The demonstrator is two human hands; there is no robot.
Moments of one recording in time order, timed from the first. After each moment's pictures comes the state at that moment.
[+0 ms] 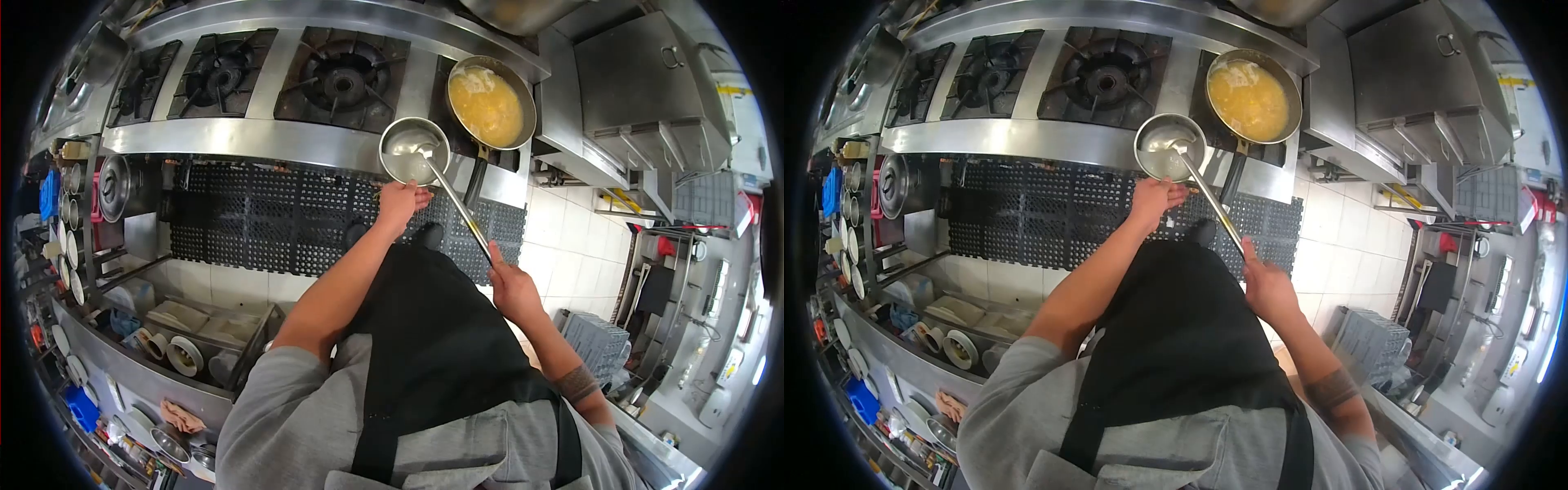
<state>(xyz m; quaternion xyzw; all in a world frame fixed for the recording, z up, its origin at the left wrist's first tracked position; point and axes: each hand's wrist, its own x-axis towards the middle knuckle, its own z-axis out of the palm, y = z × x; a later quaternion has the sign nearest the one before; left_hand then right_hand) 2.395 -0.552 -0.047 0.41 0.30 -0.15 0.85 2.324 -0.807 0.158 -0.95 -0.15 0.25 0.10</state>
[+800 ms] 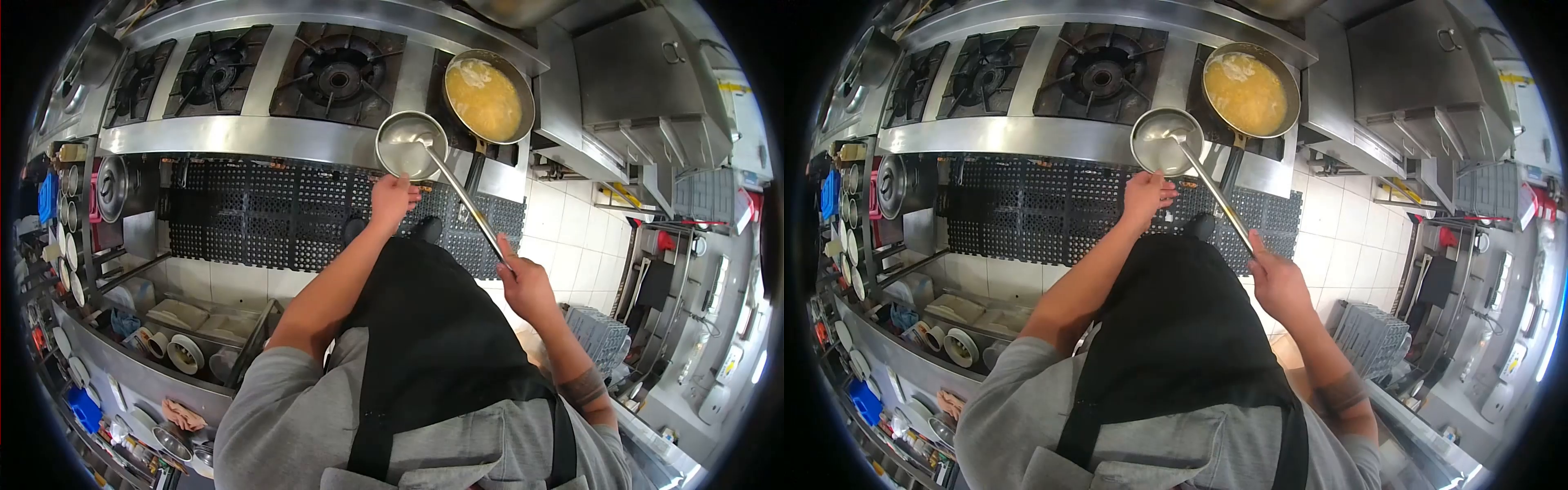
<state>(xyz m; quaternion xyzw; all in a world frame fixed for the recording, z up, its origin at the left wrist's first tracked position) 2.390 -0.545 -0.031 0.48 0.37 -0.11 0.79 2.337 -0.802 0.190 -0.94 -0.15 0.23 0.19</state>
